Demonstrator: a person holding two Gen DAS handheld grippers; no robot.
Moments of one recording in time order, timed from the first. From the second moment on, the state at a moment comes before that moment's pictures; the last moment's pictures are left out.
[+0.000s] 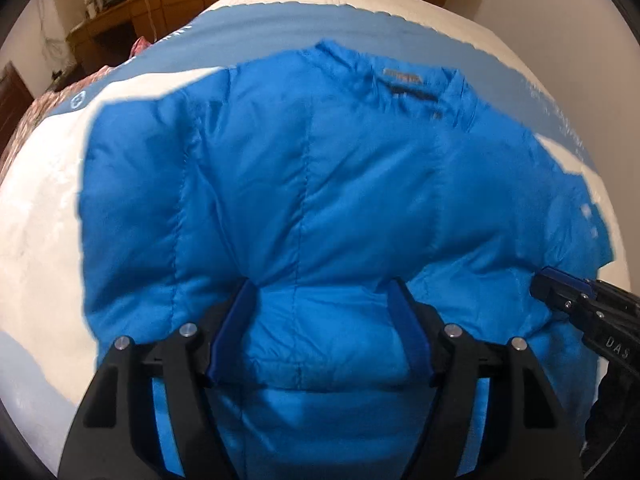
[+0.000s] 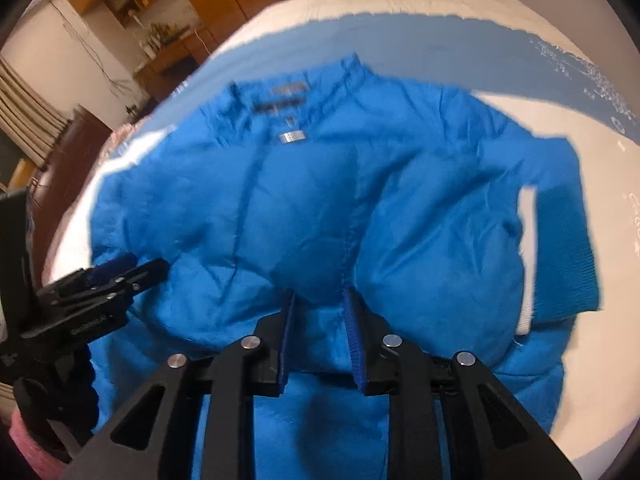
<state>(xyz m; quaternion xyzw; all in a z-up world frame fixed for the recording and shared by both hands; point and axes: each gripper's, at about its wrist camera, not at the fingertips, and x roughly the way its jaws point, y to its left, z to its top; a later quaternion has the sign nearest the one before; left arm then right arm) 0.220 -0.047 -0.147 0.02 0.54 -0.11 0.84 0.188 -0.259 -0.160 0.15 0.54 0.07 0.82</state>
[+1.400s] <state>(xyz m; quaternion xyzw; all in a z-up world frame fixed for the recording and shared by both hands) -0.007 0.141 -0.122 -0.09 0.62 -0.04 0.78 -0.068 -0.344 -0.125 0.24 0.55 0.09 0.79</state>
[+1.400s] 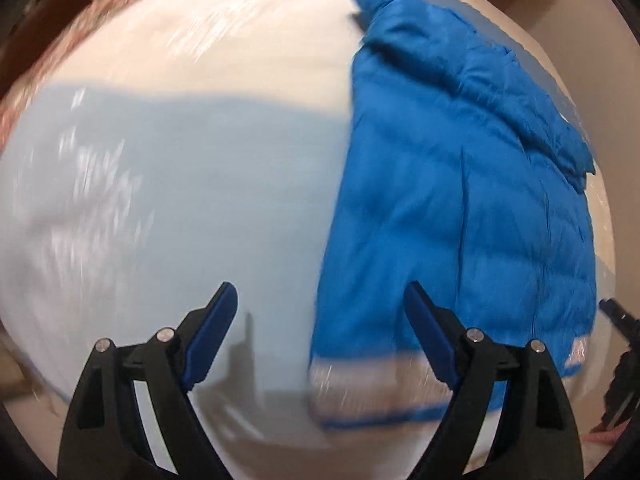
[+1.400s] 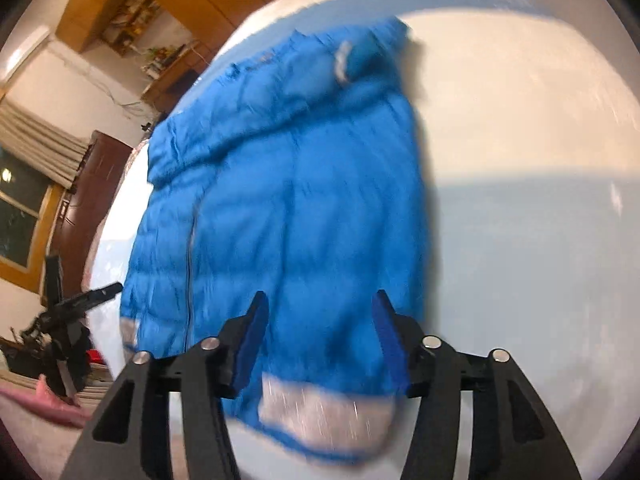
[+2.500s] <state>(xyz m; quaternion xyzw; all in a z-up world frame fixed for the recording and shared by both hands) -0.066 0.133 -0.151 -0.16 0.62 -0.10 0.76 -0.114 -0.345 -0.176 0.31 0.59 0.17 0.73</state>
